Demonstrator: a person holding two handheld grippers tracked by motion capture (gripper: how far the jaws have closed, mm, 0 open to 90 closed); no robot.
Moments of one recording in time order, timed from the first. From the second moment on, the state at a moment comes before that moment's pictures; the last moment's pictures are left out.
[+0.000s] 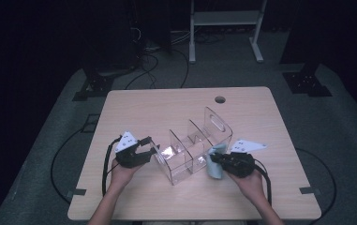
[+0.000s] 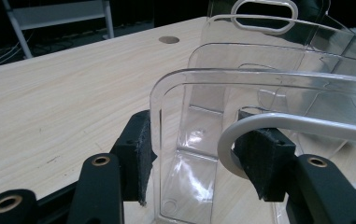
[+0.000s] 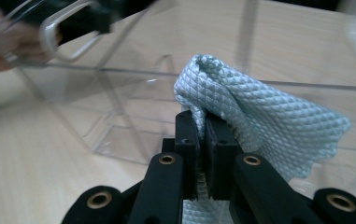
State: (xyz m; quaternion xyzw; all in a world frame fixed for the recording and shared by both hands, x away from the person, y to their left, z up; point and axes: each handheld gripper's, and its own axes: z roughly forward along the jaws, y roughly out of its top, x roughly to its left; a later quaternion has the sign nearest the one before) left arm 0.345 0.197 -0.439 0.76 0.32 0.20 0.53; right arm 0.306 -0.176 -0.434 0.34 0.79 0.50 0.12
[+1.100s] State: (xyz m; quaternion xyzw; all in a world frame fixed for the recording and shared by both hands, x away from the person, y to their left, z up) left arm 0.344 0.195 -0.440 0.76 0.32 0.19 0.53; right arm 0.308 -0.172 -0.440 0.34 0.80 0.48 0.12
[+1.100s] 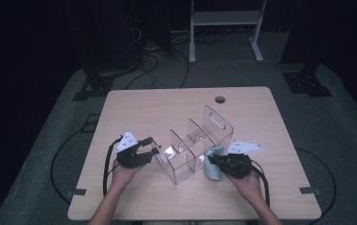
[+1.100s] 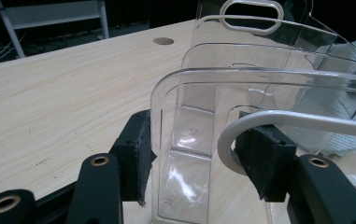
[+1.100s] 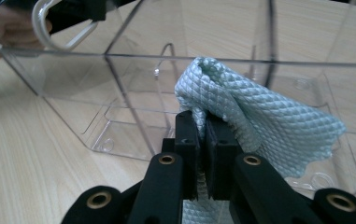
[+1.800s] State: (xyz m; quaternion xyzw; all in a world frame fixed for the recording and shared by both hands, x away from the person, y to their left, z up) left arm 0.343 0.193 -0.440 0.76 0.31 0.18 0.54; right arm 0.313 -0.185 -0.440 0.36 0.79 0.48 0.14
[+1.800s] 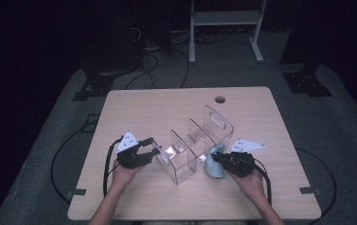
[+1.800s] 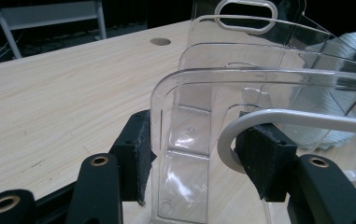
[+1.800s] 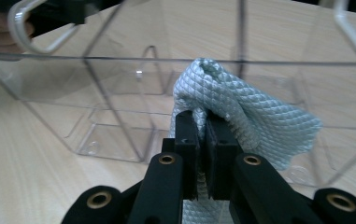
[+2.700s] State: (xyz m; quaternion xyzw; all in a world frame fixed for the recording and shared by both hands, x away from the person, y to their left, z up) left arm 0.343 0.193 -0.440 0.76 0.31 0.18 0.54; right arm 0.302 -0.163 -0.437 0.33 0.80 0.48 0.12
